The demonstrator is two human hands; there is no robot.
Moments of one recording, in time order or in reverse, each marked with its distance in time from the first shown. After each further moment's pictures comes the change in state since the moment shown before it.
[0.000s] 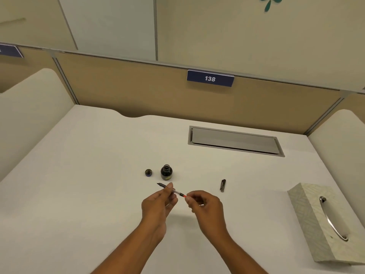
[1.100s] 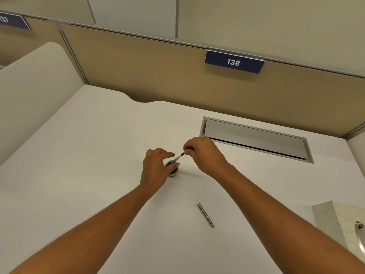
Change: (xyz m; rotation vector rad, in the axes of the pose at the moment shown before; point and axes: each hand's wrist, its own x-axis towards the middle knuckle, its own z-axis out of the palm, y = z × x) left_hand 0.138 0.040 0.017 1.223 0.039 0.824; right_hand 0.189 -0.056 0.017 -0.753 -0.336 -0.488
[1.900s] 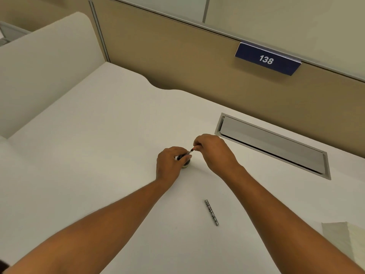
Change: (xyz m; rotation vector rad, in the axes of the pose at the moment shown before) left_hand -0.012 -0.011 0.026 -0.322 0.142 -0.117; right_hand 0.010 -0.009 0.016 -0.183 -0.095 -0.080
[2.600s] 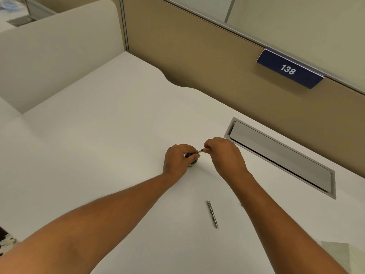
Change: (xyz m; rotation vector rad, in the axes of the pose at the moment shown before) left_hand 0.003 -0.006 0.002 -0.067 -0.002 -0.019; right_hand -0.006 -0.006 0.001 -0.237 0.045 -0.041
